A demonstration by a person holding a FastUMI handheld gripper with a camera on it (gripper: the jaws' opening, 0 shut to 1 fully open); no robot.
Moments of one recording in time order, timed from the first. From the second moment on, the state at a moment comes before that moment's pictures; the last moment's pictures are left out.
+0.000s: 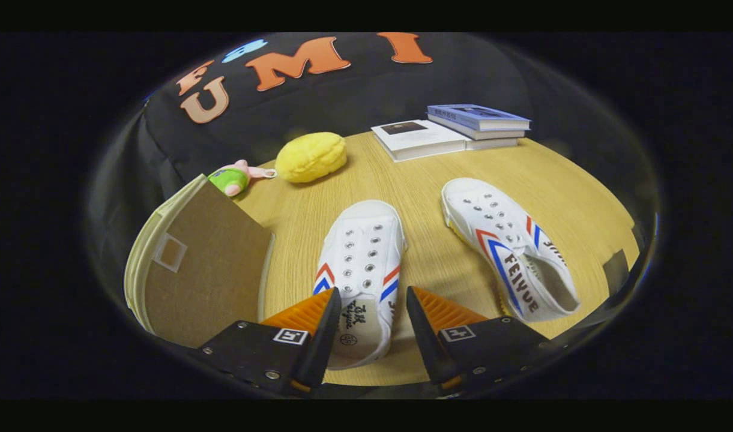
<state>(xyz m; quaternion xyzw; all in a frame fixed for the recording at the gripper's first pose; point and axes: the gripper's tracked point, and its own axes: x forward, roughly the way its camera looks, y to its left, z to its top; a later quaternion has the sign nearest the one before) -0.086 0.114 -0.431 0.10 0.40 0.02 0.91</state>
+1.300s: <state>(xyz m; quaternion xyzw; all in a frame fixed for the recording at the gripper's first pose) -0.077 0.130 -0.250 0.23 0.25 0.01 0.94</state>
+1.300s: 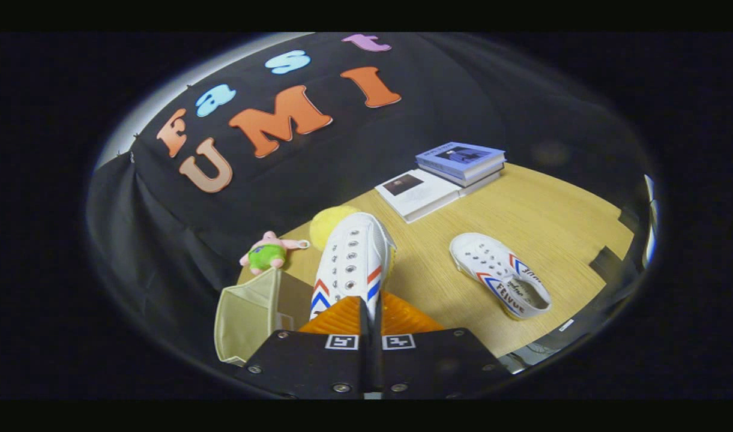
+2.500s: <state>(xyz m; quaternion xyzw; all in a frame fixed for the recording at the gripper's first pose) -0.095 0.380 -0.275 0.17 0.28 0.14 0.93</state>
